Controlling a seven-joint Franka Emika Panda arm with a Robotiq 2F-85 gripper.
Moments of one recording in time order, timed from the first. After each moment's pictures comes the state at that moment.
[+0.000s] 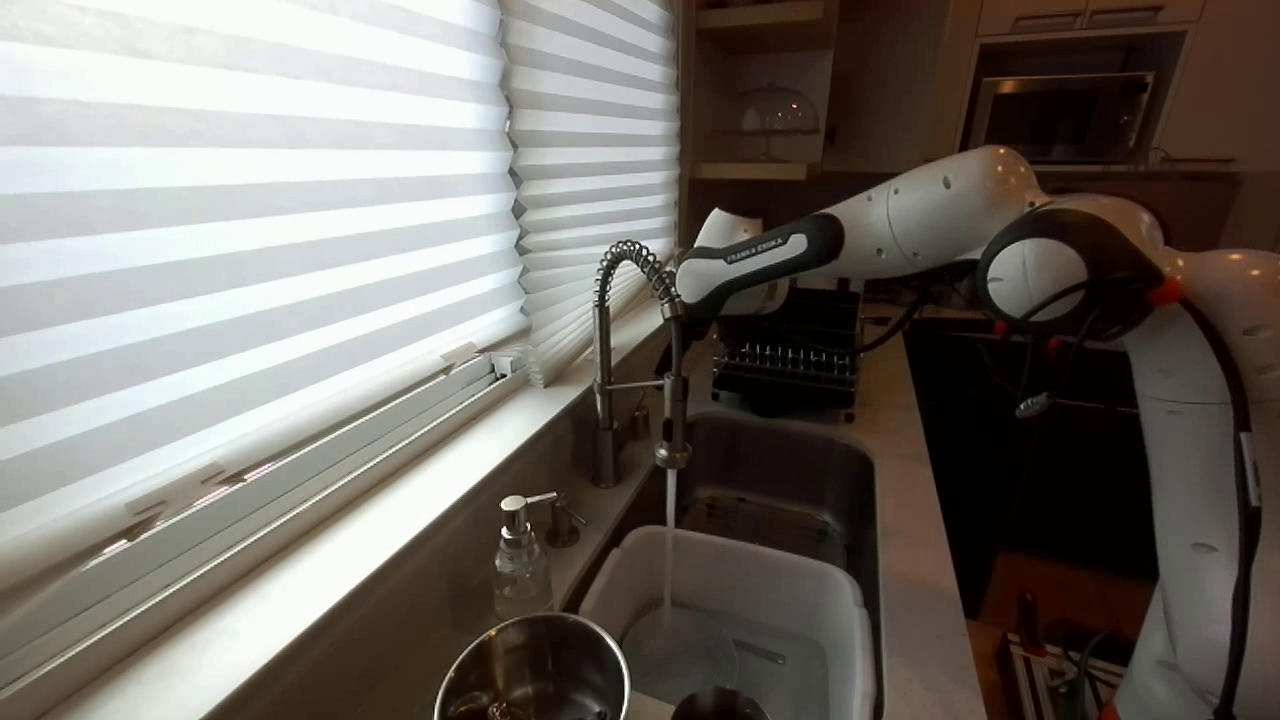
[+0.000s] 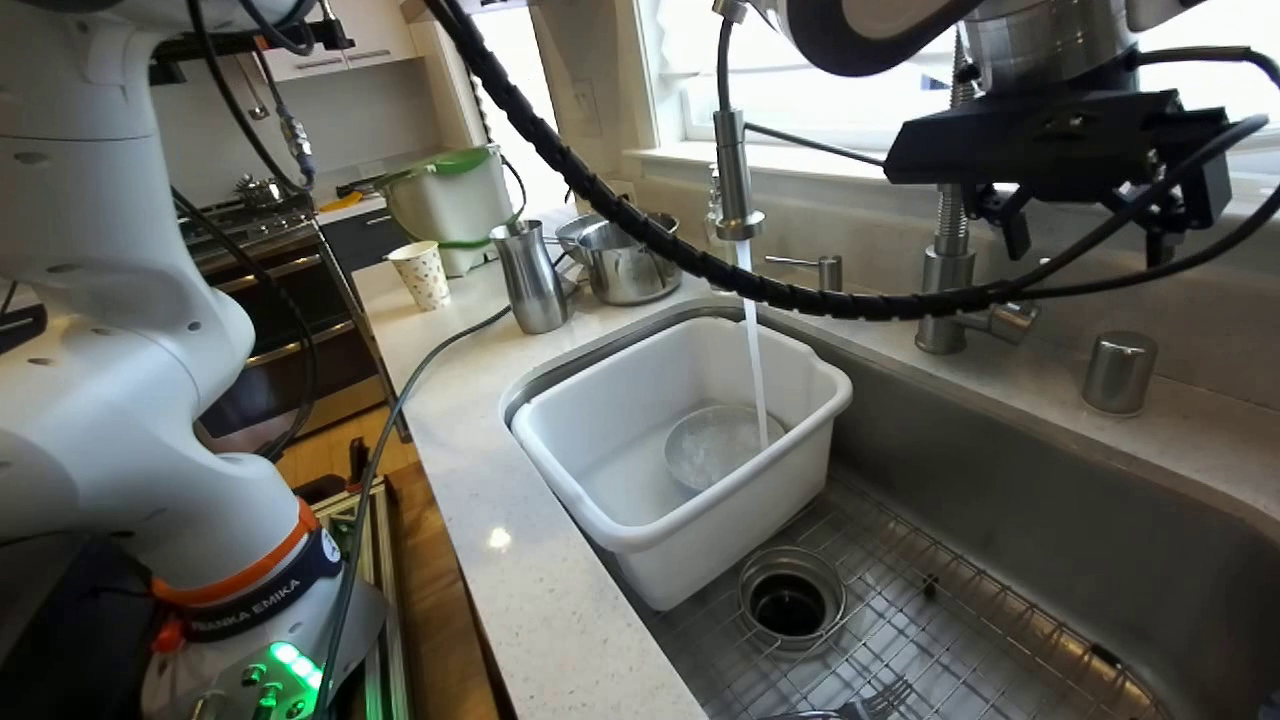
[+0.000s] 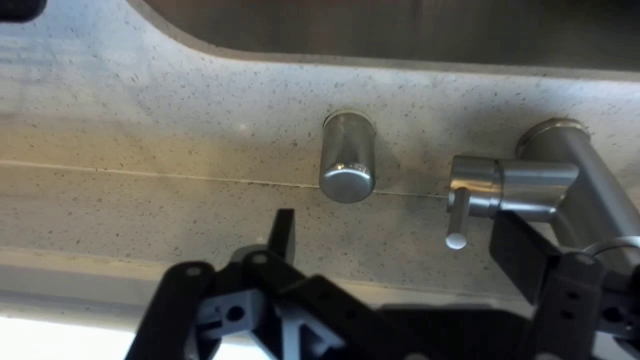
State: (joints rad) arm -0.35 0.35 -0.12 -1.65 0.20 2.40 -0.67
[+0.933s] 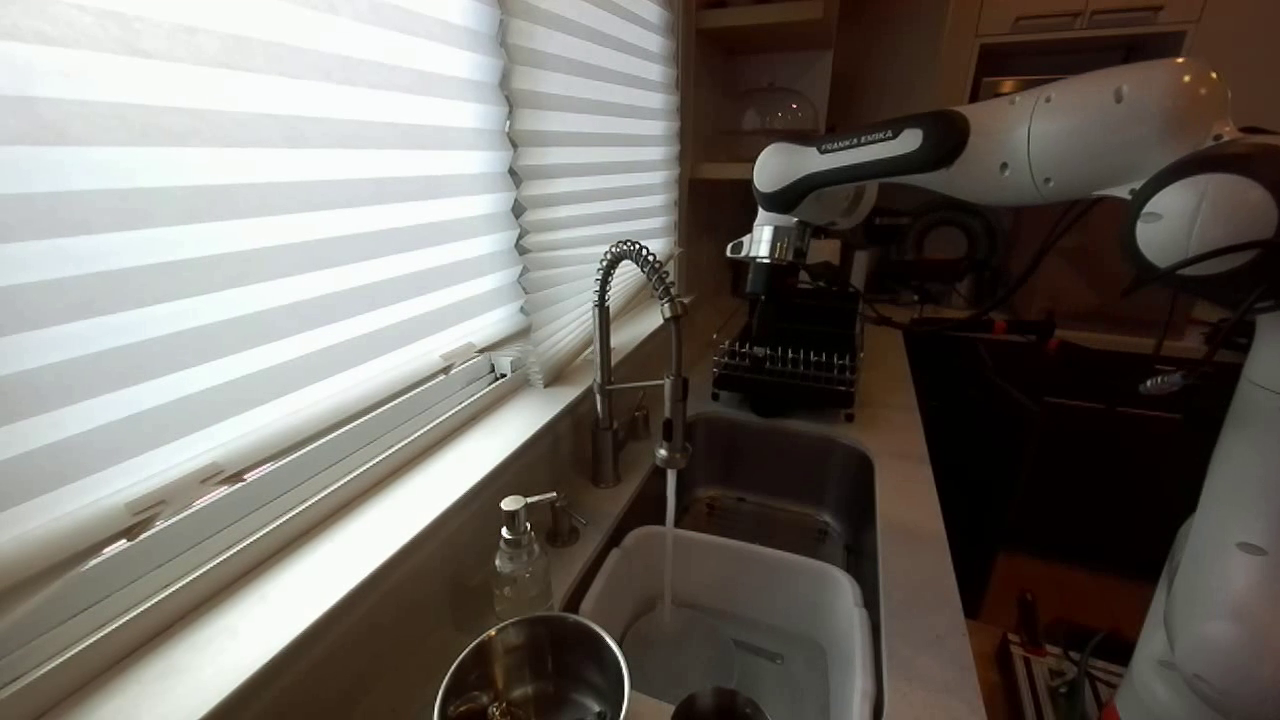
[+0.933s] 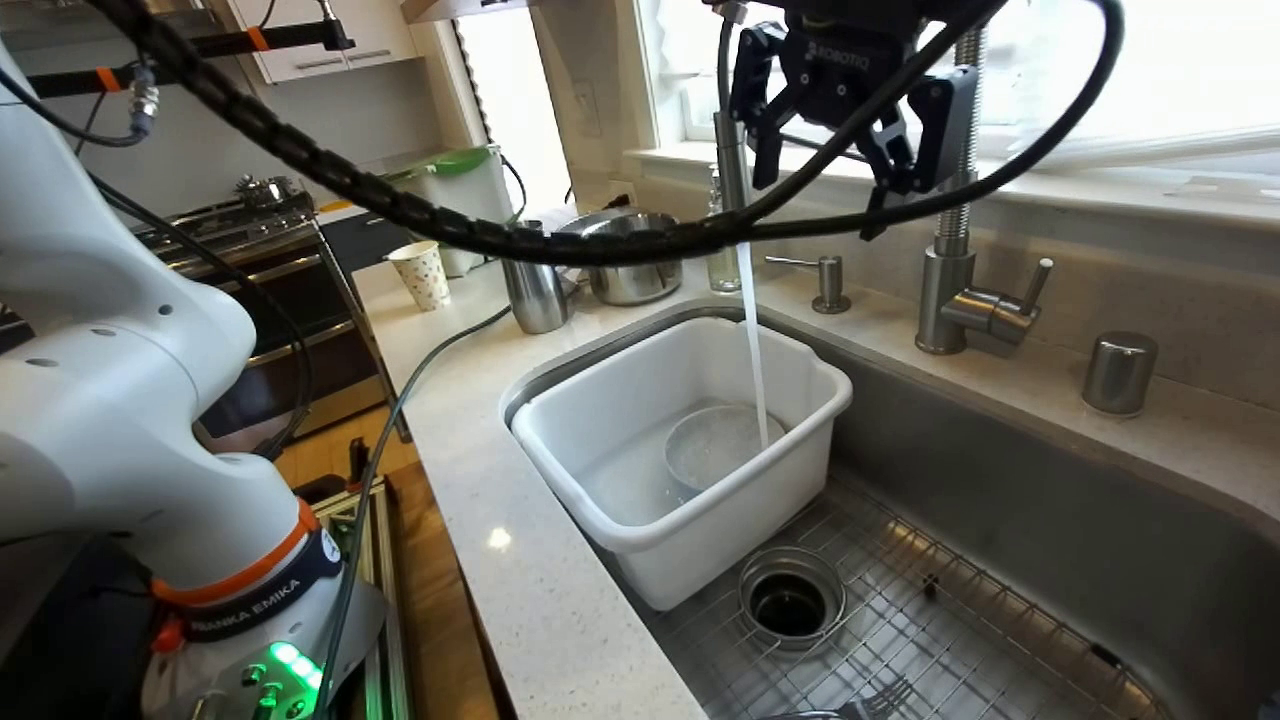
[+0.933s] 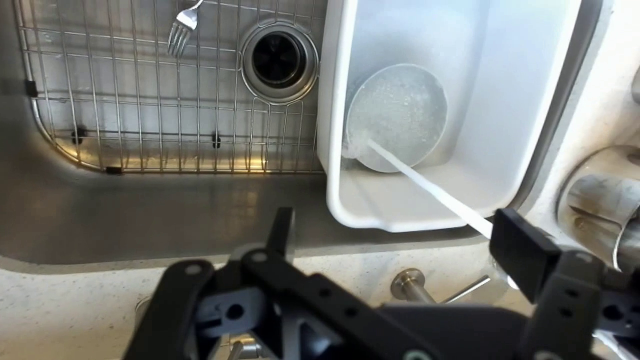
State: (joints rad) arm -0.36 0.03 -0.21 -1.75 0.27 1.65 -0.81
